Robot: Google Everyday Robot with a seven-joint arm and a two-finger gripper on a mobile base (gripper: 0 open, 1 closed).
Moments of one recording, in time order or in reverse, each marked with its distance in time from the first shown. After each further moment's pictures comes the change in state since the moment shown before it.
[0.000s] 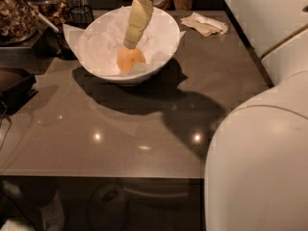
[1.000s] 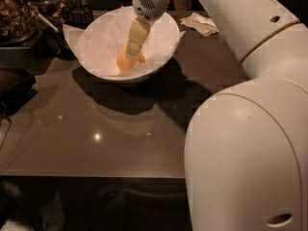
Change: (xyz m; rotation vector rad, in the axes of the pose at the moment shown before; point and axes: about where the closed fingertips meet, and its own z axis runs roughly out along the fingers) arm 0.011 -0.008 0.053 -0.087 0.037 0.044
